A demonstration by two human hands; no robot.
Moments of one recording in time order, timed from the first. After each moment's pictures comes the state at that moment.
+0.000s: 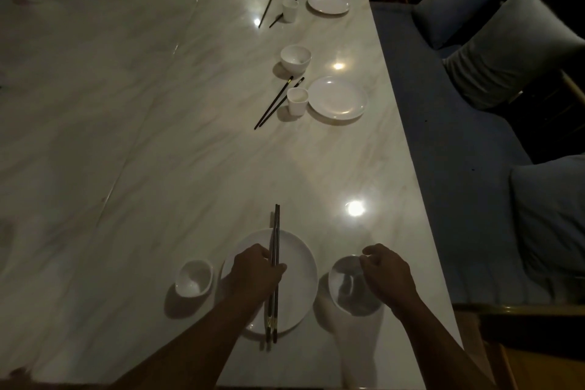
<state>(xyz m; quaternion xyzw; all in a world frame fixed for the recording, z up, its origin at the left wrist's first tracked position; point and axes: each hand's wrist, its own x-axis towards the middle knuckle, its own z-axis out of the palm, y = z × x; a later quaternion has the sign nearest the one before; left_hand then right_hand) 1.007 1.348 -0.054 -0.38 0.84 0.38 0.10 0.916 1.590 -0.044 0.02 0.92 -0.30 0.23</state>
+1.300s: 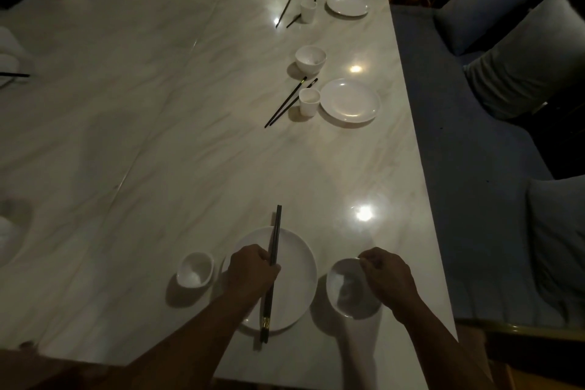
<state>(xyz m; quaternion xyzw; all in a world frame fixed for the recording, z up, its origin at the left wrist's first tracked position) 1.009 1.349 -0.052 -0.40 0.83 0.38 0.09 0.907 1.594 -0.044 -0.01 0.91 -0.33 0.25</state>
